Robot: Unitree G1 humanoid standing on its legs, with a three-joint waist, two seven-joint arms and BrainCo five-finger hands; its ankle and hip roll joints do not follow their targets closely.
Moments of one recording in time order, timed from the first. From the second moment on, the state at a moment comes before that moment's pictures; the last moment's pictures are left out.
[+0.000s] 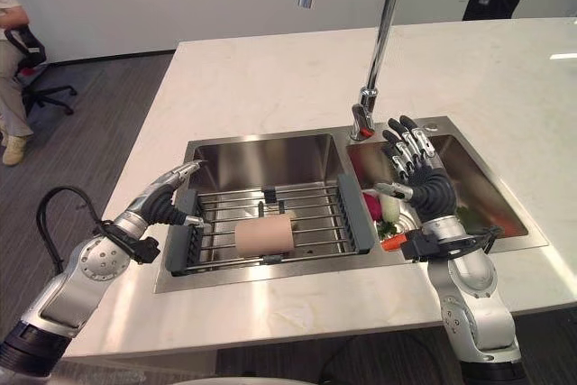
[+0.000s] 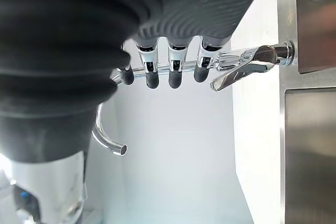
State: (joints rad) left arm -0.09 0.71 -0.20 -0.18 0.27 0.04 -0.08; right arm 0.05 -0.53 -0.11 -0.36 0.59 -0.04 0.12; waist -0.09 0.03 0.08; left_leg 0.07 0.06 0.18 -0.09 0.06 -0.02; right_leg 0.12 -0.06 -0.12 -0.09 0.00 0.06
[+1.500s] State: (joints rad) left arm -0.11 0.60 -0.39 -0.02 0.30 0.12 -0.12; right arm 0.05 -0.53 -0.09 -0.36 0.57 -0.01 0.16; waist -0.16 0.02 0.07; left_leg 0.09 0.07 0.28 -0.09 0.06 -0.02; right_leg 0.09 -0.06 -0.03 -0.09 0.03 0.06
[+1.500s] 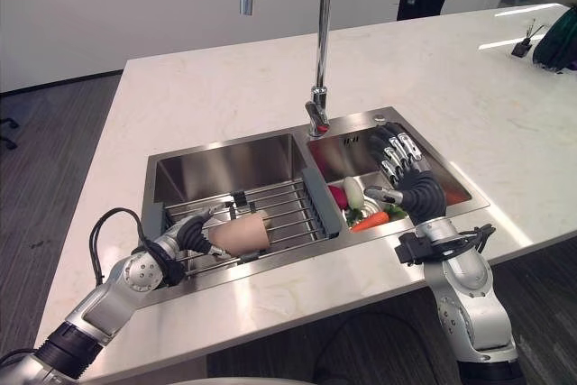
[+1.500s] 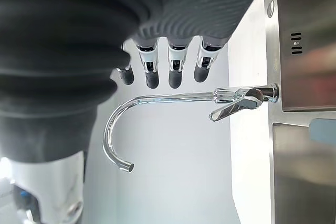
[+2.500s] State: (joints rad) left arm -0.12 0.59 -0.41 0.07 0.37 0.12 -0.07; right arm 0.05 -0.52 -0.09 -0.36 0.56 0.00 0.18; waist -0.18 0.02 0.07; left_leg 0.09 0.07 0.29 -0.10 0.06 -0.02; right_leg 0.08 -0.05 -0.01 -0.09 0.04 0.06
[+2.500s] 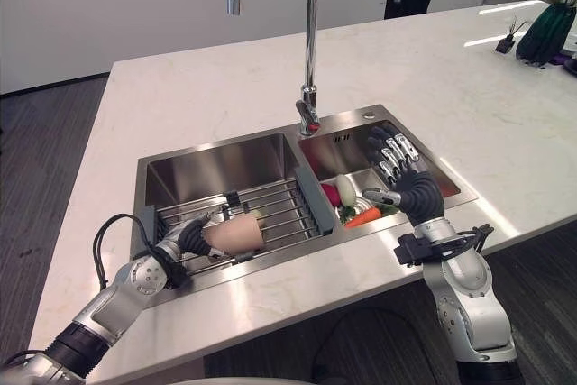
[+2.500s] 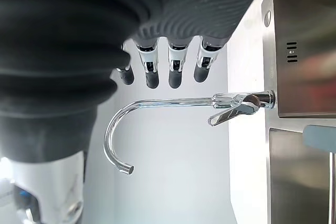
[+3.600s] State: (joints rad) left arm -0.15 0.57 -0.47 0.18 0.45 0.15 -0.03; right arm 0.05 -0.52 -0.09 -0.36 0.55 0.01 0.19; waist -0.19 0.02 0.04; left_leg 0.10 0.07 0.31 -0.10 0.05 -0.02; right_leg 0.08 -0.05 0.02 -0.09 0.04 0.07
